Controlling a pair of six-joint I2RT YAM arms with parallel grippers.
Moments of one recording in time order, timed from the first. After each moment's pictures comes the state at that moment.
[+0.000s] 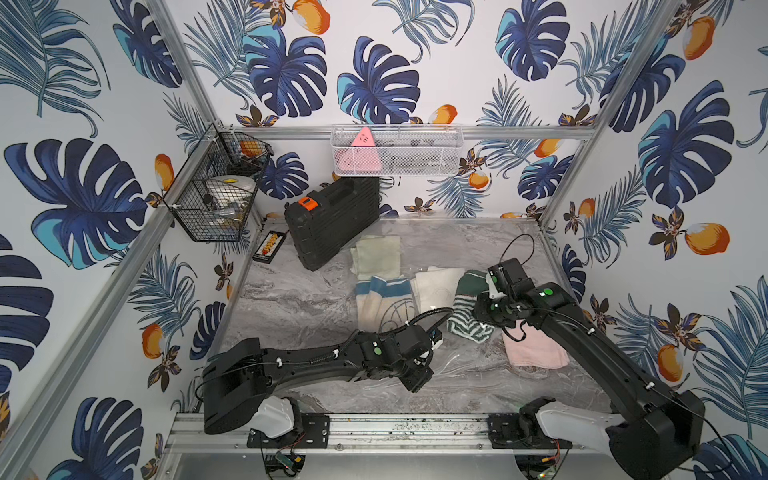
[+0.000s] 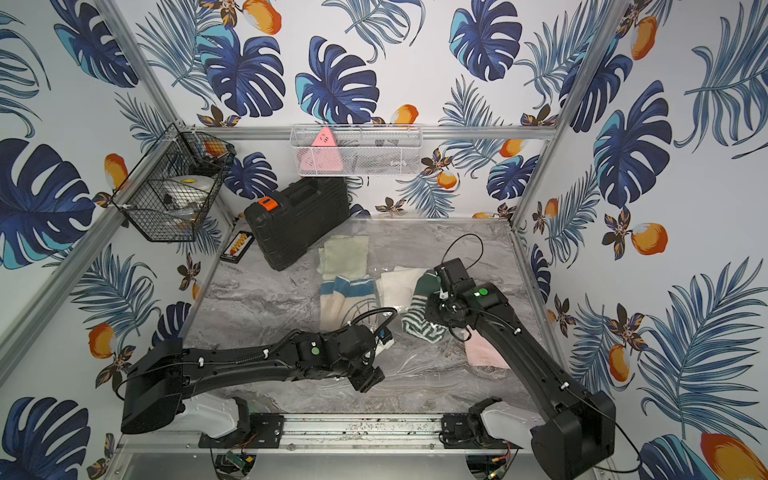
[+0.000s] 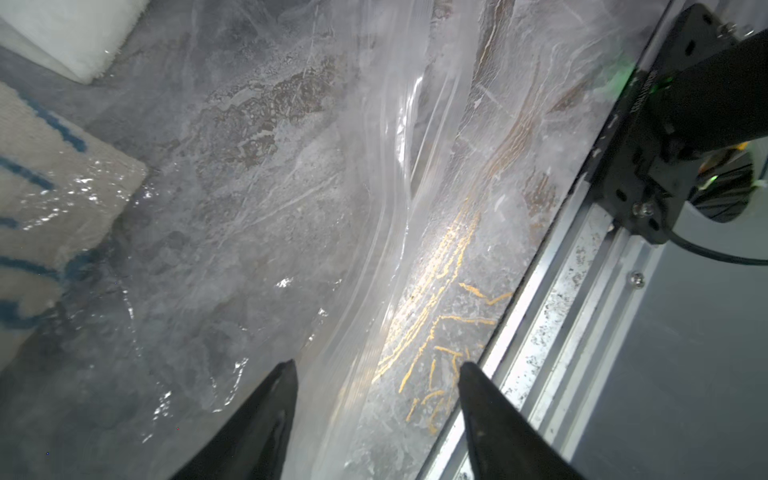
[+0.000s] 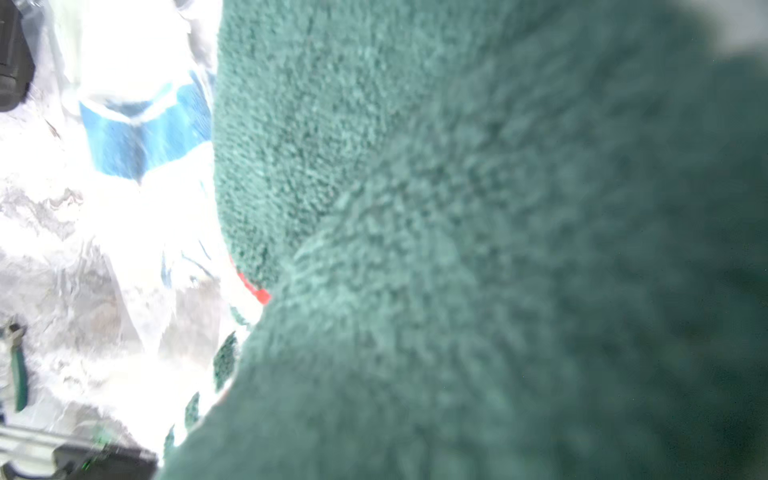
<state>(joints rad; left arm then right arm) -1.11 1.47 0.92 -0.45 0.02 -0.28 0.40 1.16 1.05 -1.00 -0.04 0.58</state>
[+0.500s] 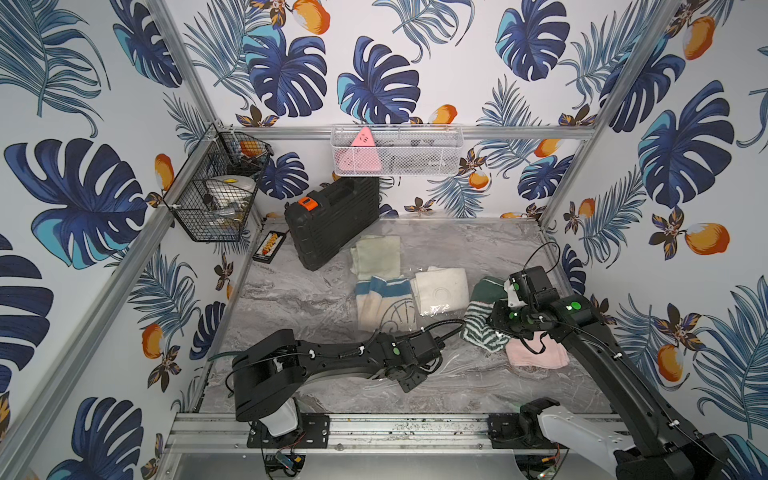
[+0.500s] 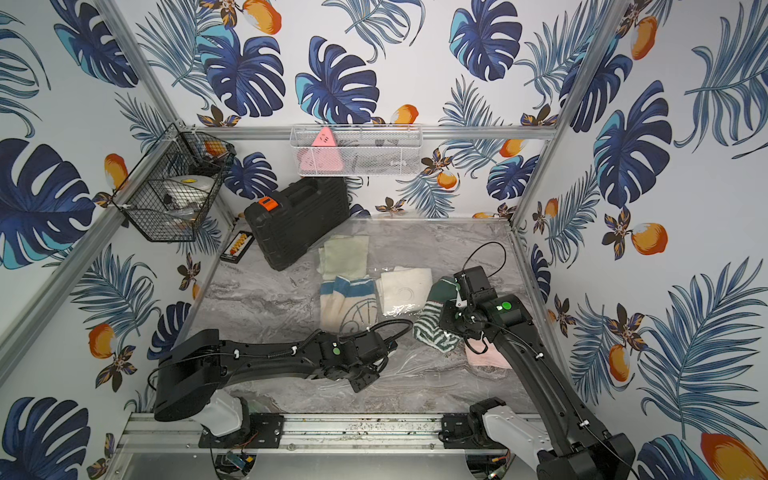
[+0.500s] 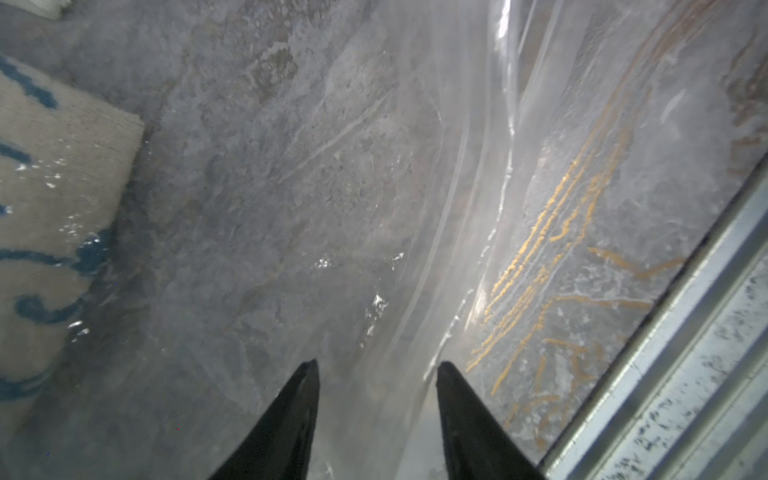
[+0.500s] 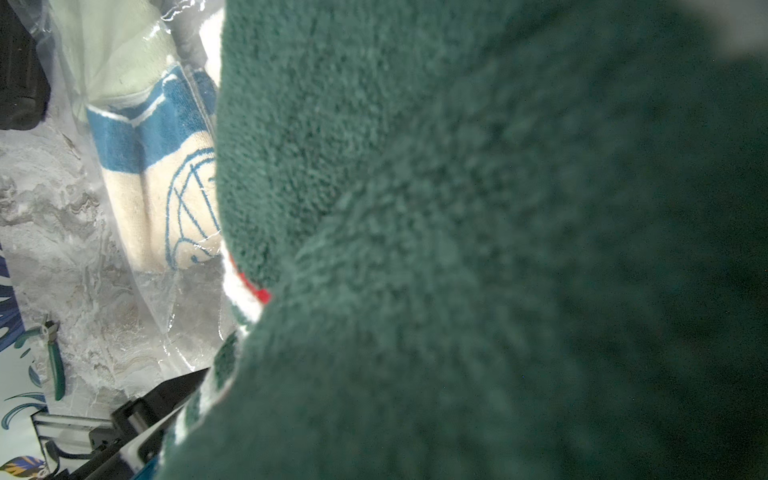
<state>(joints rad) -1.13 1.64 0.98 -0.56 -0.12 -0.15 0.32 1.04 1.04 -1.11 -0.09 0.58</state>
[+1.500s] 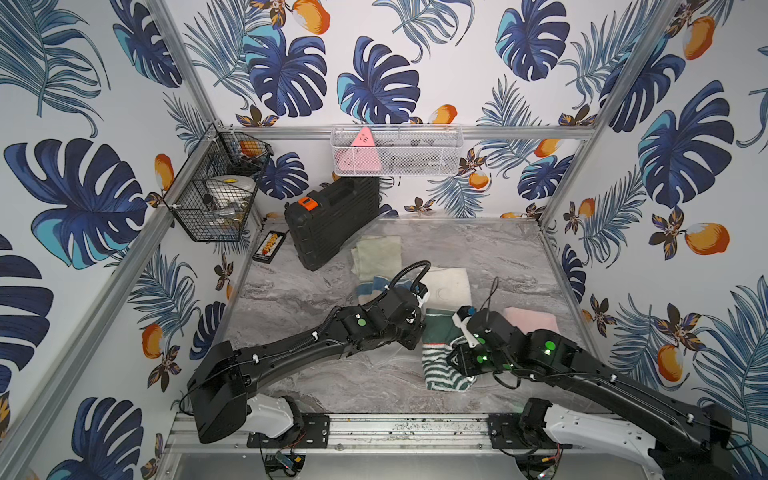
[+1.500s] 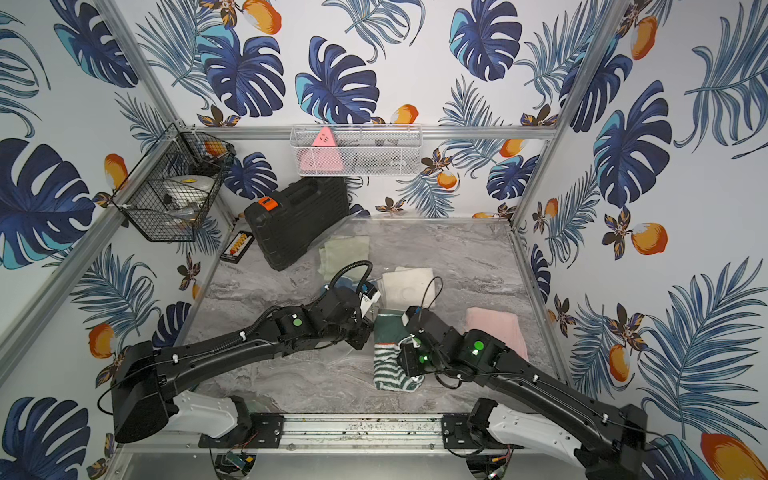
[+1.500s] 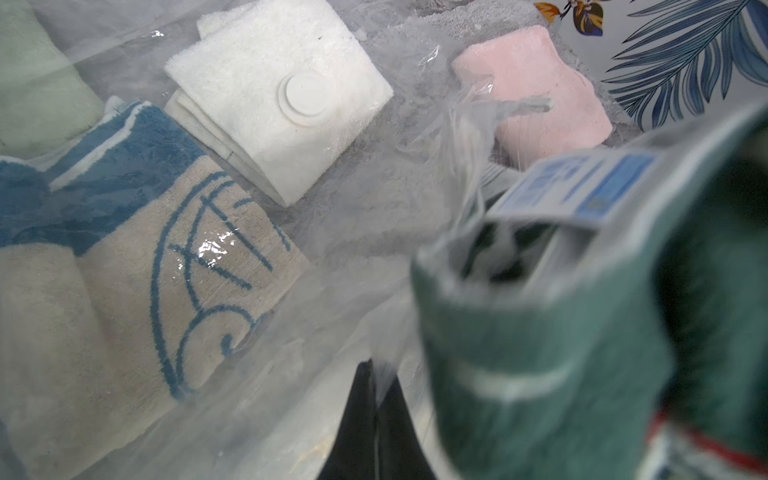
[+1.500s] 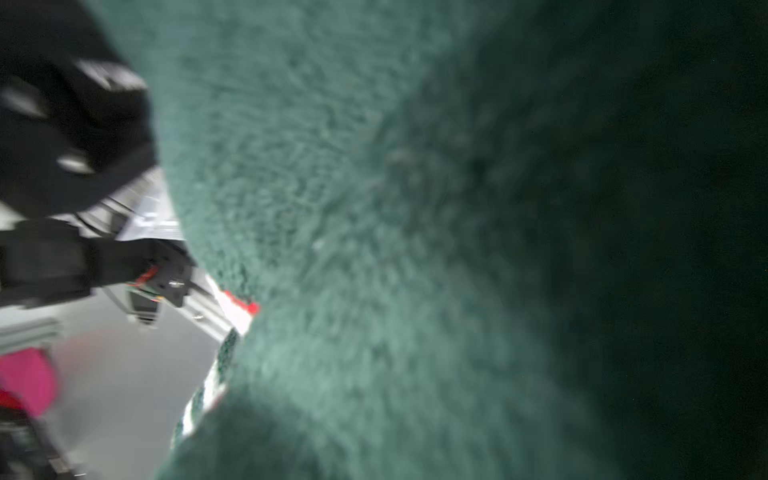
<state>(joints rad) -0.91 1.39 1.04 -0.44 0.01 -0.37 1.00 0.97 0.86 -0.91 -0.03 0.71</state>
